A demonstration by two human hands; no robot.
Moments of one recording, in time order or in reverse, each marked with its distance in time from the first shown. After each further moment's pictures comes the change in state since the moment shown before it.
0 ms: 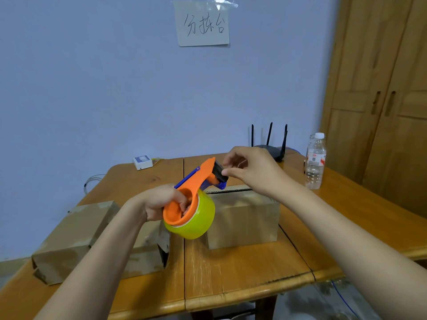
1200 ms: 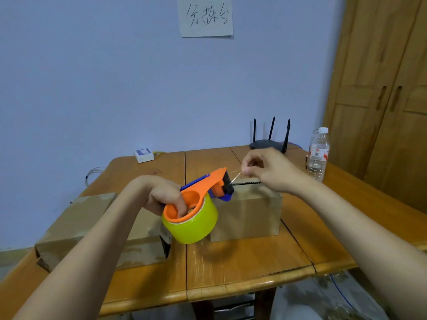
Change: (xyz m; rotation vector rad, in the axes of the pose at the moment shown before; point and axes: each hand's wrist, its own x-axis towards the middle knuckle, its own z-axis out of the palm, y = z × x) left_hand 0.002 0.008 -0.009 0.293 -0.293 -0.254; right_hand -0.010 0.026 -0.016 -0.066 -0.154 0.117
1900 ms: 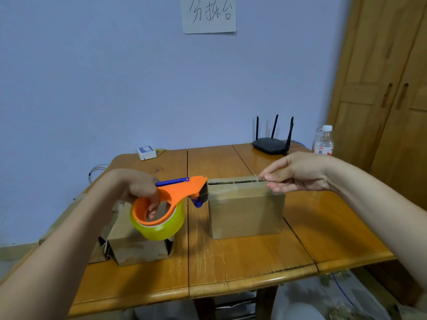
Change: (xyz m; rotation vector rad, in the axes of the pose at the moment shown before) left_hand -0.025 -0.027 -0.033 0.190 0.269 -0.128; right_hand -0.013 0.010 -0.042 0.714 -0.295 0.679
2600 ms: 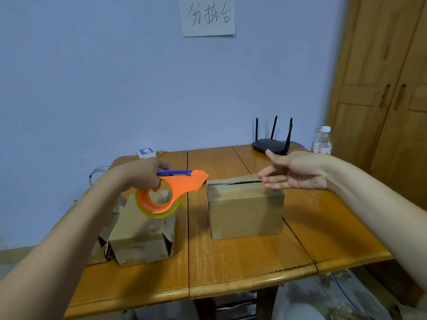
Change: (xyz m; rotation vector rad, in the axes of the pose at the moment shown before) left_hand -0.002 0.014 -0.008 0.345 0.493 0.183; right_hand 0.001 0.000 0.003 0.152 0.004 -0.053
